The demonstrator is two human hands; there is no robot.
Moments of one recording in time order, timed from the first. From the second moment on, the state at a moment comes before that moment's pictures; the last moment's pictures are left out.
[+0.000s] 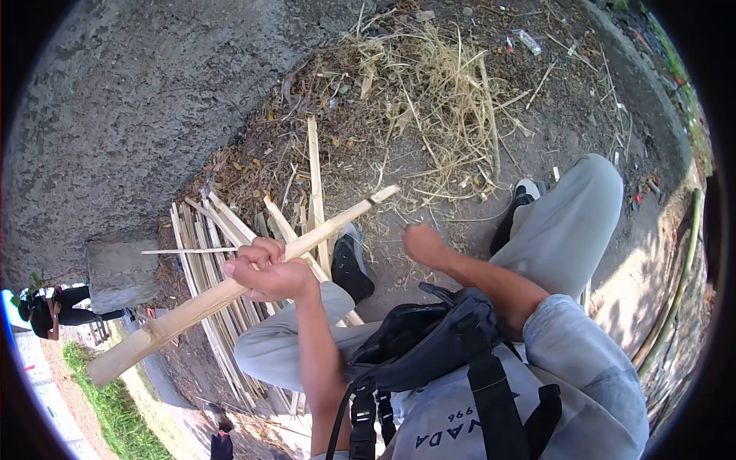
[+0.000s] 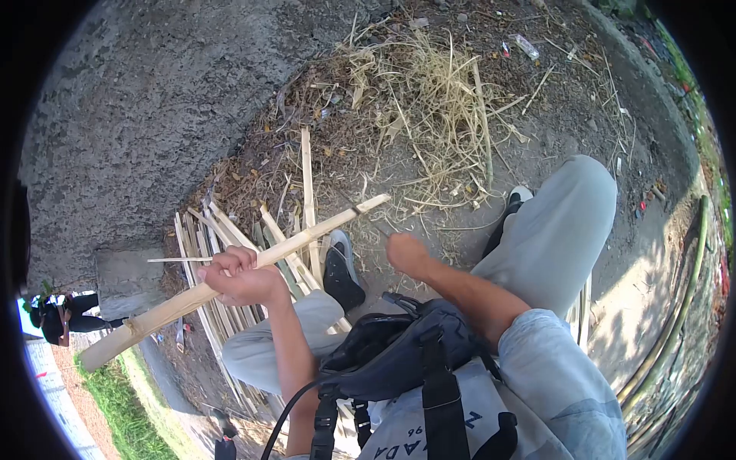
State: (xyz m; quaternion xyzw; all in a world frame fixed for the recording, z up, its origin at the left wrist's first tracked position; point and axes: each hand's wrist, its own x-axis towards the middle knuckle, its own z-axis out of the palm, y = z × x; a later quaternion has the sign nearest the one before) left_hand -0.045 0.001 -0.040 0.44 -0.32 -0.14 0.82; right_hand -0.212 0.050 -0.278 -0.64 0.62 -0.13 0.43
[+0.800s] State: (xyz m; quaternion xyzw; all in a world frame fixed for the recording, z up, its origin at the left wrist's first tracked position) left_hand -0.053 -0.001 -0.038 0.40 -0.37 -0.17 0.82; right_hand -0.250 0.047 -0.315 -0.66 0.64 -0.07 0.38
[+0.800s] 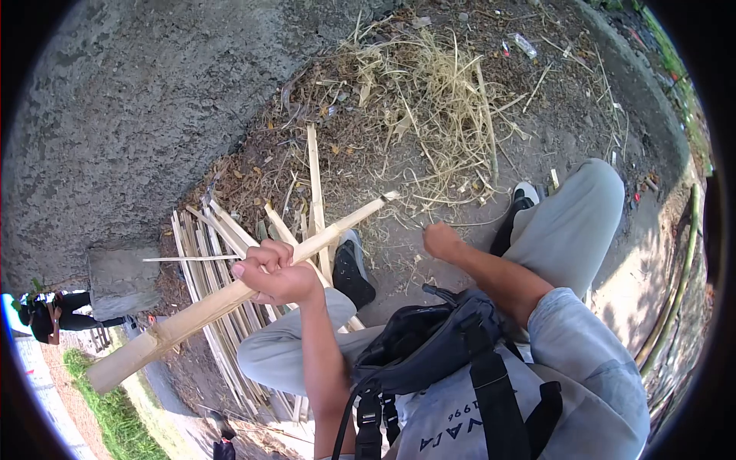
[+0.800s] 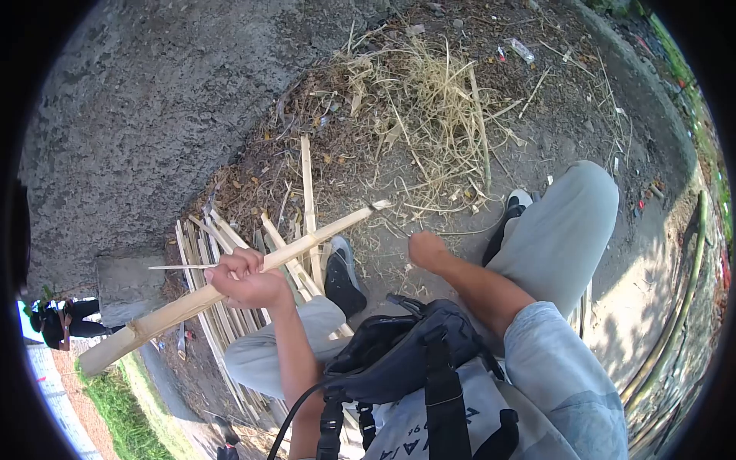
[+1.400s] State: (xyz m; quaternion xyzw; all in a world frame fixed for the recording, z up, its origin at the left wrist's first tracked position) left_hand -0.052 -0.007 -0.039 0.42 -0.37 -0.17 0.81; right_hand -0.200 0.054 -0.238 -0.66 0.59 -0.20 0.42
